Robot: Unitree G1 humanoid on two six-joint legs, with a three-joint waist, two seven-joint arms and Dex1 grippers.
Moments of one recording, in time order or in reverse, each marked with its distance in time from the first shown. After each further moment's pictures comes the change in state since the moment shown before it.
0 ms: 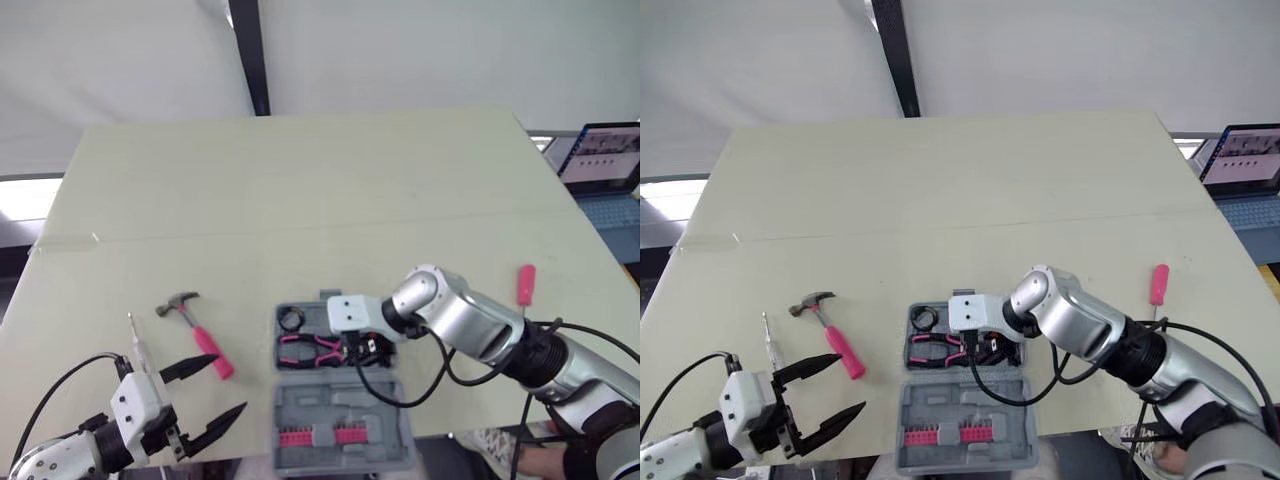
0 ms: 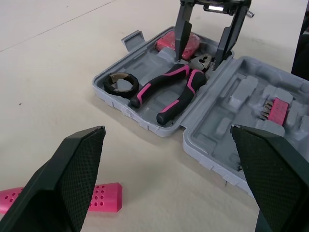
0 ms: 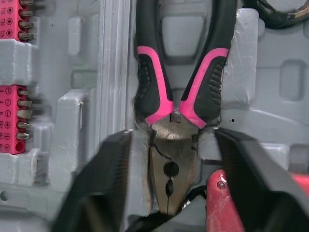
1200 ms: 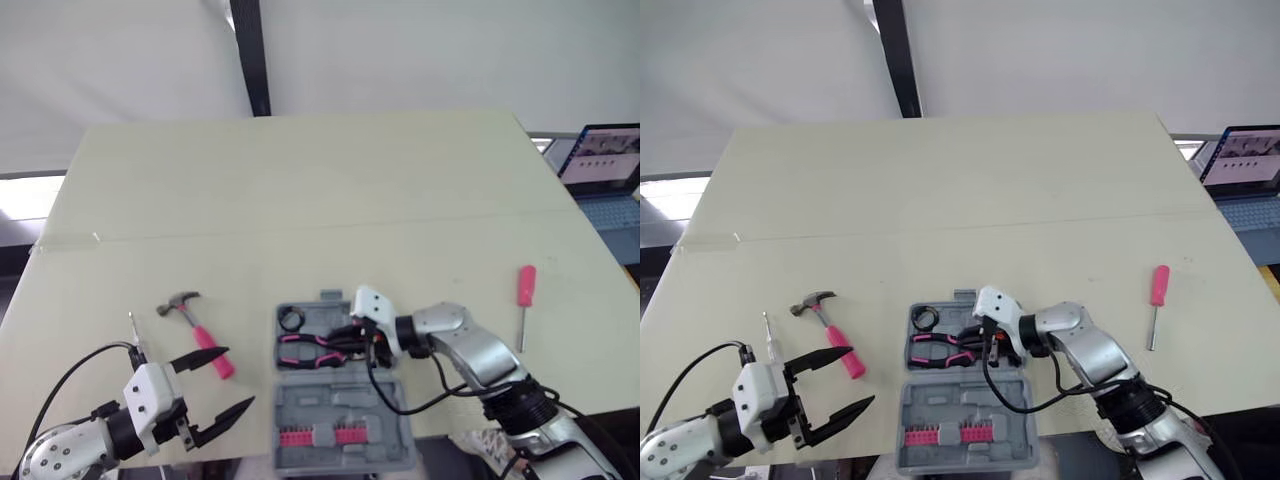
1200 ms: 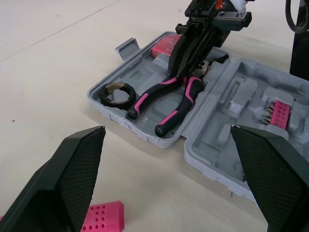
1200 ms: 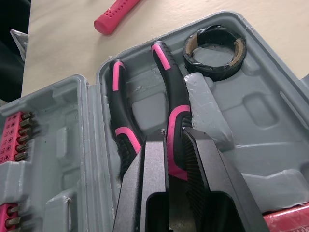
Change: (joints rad) left arm -0.059 0.024 -0.040 0.000 0.022 0.012 0.008; right arm 0.422 0.200 -0.421 0.220 0.163 -0.389 -0.129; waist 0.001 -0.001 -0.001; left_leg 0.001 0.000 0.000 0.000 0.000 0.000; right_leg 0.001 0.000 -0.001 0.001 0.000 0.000
